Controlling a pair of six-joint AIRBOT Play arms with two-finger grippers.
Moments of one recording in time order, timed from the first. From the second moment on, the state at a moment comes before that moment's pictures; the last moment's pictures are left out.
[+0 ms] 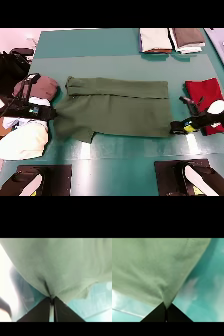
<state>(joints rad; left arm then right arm) -0.07 -0.80 0.87 1.23 -1.28 -1.43 -0.19 -0.88 0.62 -1.28 1.39 1.37</state>
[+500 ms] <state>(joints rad) -0.07 -0.76 0.89 1.21 -1.37 -1.44 -0.16 -0.86 0.92 -1.42 1.46 1.40</state>
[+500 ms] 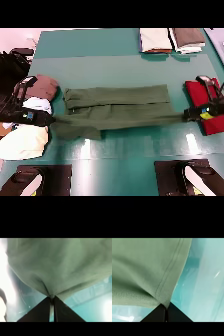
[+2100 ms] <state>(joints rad) -0.21 -1.49 1.43 1.12 -1.03 -1.41 -0.40 -1.72 1.27 -0.88 1.31 1.22</state>
